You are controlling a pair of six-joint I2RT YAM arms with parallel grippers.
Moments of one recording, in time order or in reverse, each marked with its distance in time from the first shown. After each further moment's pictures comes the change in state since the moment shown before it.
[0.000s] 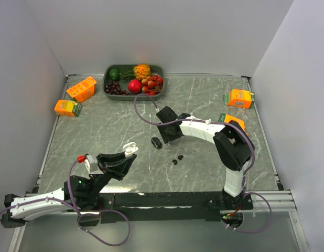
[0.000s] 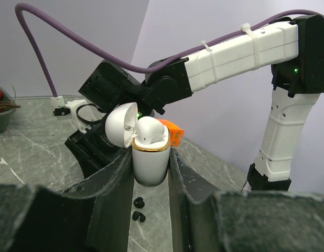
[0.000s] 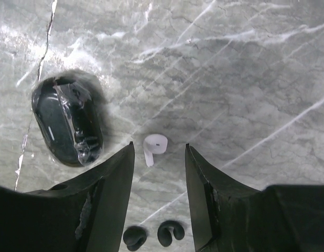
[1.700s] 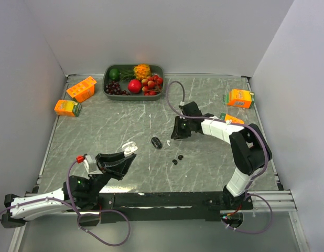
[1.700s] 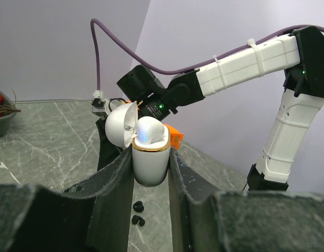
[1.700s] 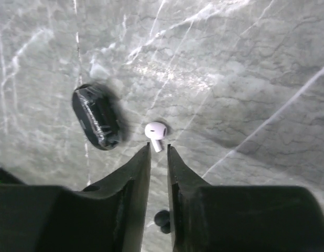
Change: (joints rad) left arm 0.000 0.000 0.000 0.019 0.000 0.010; right arm -0.252 -0.149 -0.224 0.218 -0.418 0.269
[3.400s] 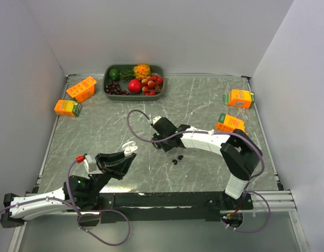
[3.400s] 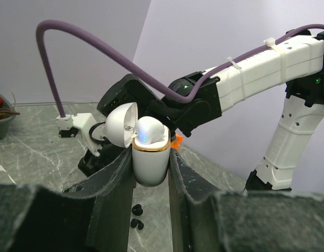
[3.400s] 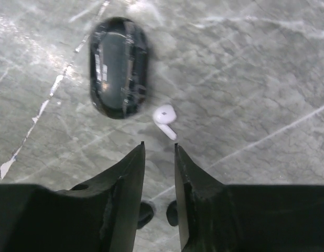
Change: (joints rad) left arm 0.000 0.032 0.000 0.045 0.000 0.002; right arm 0.371 0.011 0.063 -0.118 0.454 -0.389
